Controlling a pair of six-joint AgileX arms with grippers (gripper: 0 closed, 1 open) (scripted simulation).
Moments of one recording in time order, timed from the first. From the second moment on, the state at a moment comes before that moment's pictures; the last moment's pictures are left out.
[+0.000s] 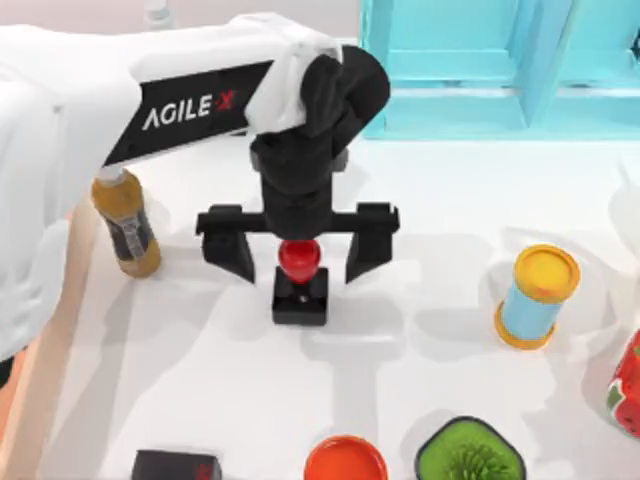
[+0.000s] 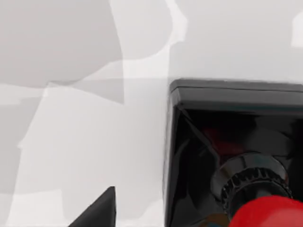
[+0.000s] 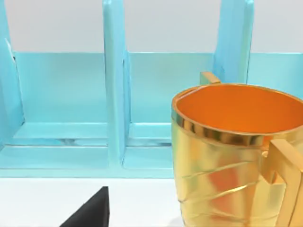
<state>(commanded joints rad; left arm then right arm) -0.65 2.20 1.72 -1.09 0.00 -0.62 0.00 0.00 0.00 0.00 0.00 0.00</state>
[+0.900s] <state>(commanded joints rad) -0.65 2.27 2.42 -1.72 0.00 -0.62 0.00 0.00 0.00 0.00 0.00 0.00</state>
